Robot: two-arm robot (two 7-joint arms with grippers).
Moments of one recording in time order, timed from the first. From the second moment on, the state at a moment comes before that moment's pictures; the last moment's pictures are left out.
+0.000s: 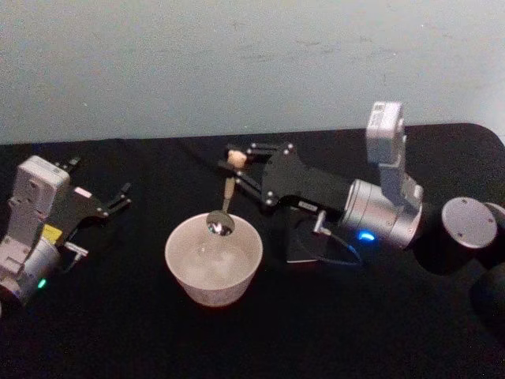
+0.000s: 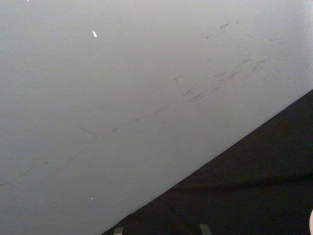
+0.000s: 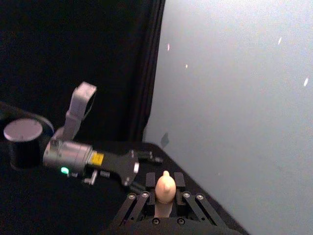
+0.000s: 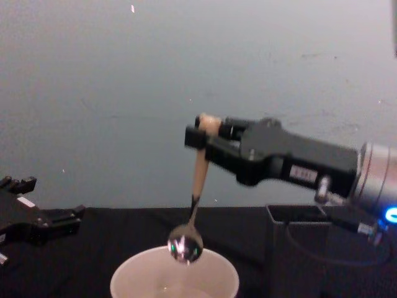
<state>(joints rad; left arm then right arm) -0.20 0.60 0.45 -1.41 -0.25 -0.12 0.03 0.48 0.35 -0.56 -1.26 0.50 -0.30 0.81</state>
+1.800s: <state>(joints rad) -0.20 0.60 0.45 -1.41 -0.25 -0.12 0.03 0.49 0.29 -0.59 -1.12 0.39 -0.38 0.79</state>
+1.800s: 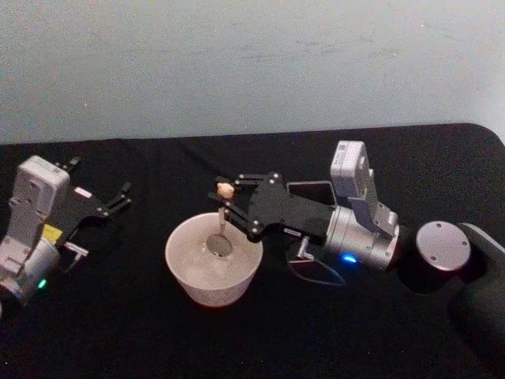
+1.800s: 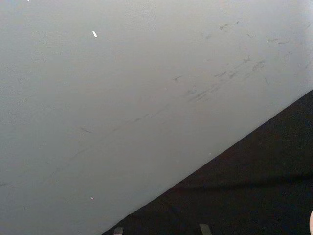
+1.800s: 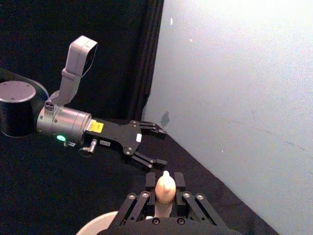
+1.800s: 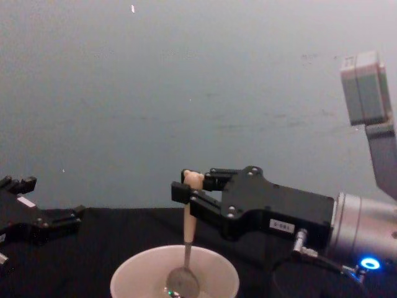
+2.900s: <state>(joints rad) -0.20 0.60 0.45 -1.41 -0.25 -0.12 0.03 0.41 0.37 -0.59 -1.26 0.42 -0.35 0.81</state>
